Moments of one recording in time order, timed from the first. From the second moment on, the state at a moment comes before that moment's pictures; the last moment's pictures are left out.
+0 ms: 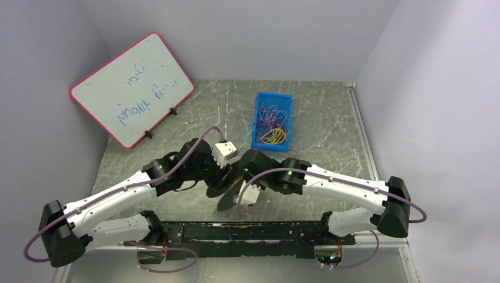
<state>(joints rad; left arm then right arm) -0.91 1.02 0.79 -0.43 0.14 -0.06 1.18 1.27 1.04 -0.69 0.33 -1.79</state>
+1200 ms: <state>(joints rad) -0.86 0.95 0.80 -0.44 0.11 -0.04 1.21 1.10 0.85 -0.44 0.32 -1.46</state>
